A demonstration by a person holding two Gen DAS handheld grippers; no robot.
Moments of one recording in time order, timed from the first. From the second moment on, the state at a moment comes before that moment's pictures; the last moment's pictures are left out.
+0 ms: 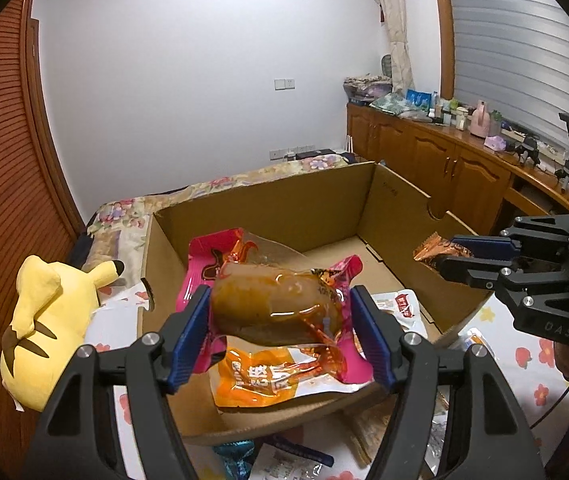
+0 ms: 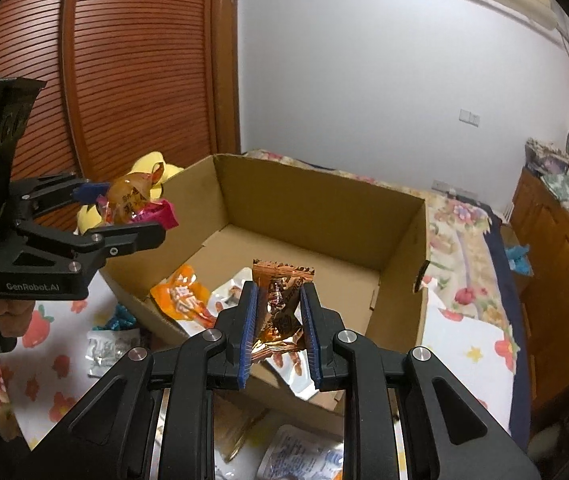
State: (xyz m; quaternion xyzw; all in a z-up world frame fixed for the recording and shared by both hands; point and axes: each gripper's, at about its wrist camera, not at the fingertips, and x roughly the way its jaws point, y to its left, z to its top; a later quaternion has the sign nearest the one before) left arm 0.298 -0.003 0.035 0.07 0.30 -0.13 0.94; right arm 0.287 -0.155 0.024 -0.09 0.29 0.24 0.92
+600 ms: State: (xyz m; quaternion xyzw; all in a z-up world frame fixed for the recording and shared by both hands) left arm 0.315 -0.007 0.023 0.07 0.32 -0.14 0.94; right arm 0.308 -0.147 0.016 -0.10 0.33 0.24 0.91
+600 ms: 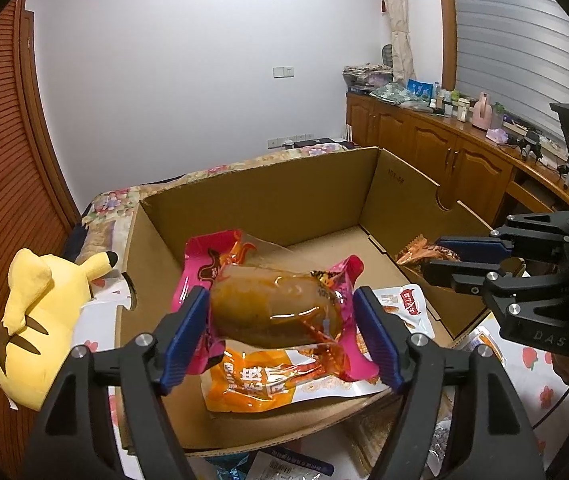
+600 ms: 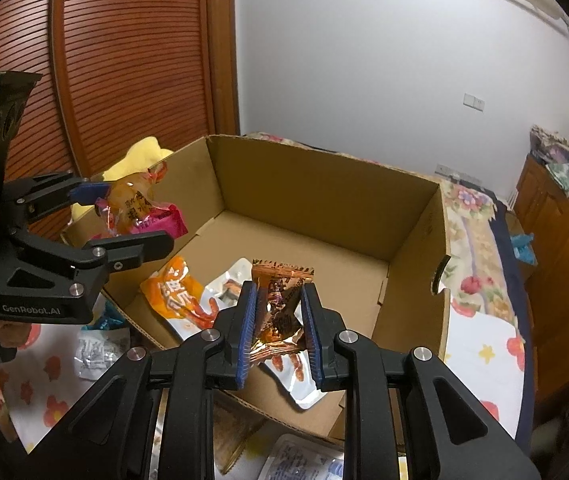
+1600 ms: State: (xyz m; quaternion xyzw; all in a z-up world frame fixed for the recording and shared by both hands) left arm 0.212 0.019 0.046 0.07 0.27 -0.18 0.94; right arm 0.219 -0.147 0.035 -0.08 0.31 0.22 0.92
